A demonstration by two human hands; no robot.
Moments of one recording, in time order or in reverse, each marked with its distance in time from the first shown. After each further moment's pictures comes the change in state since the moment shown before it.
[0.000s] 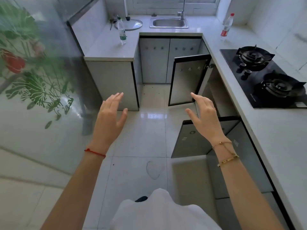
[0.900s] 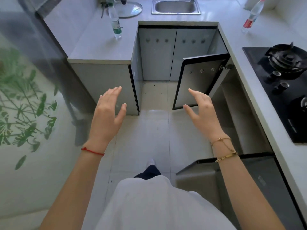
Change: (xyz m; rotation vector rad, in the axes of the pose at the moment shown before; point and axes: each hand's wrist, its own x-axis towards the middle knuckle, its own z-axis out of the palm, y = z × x) left_hand 0.249 -0.106 0.097 0.001 -0.043 -0.070; right_hand 0.261 0.068 0.118 0.068 -0.090 0.081
